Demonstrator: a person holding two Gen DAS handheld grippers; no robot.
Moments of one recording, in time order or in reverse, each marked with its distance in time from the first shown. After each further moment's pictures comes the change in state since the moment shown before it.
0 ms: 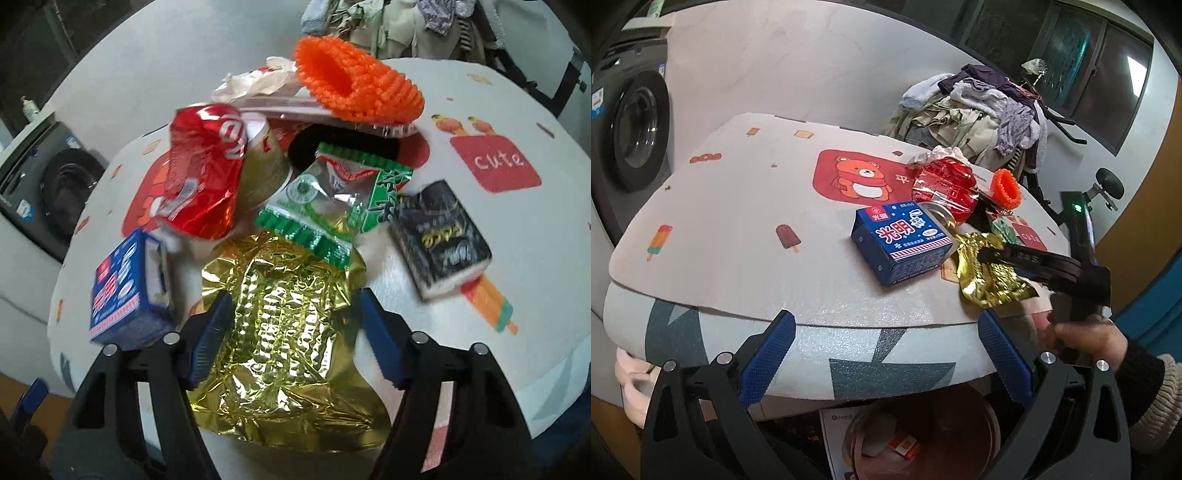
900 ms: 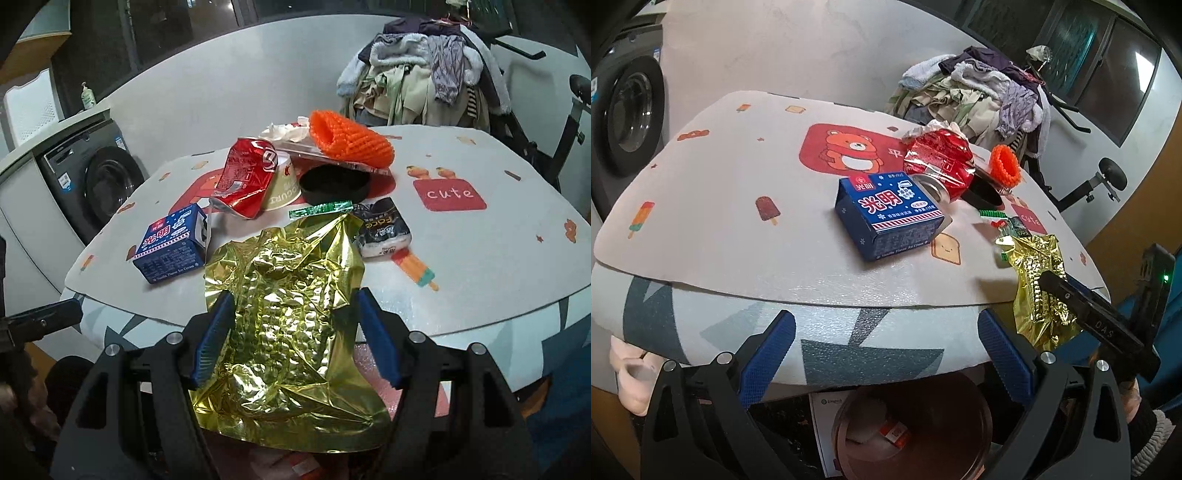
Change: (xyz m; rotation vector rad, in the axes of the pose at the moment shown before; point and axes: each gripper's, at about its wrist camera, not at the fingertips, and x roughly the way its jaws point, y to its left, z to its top) left arm 0.023 -0.016 -0.008 -0.012 0.082 -0.005; right arm -0.090 -0.031 -0.070 -0.178 -0.253 0.050
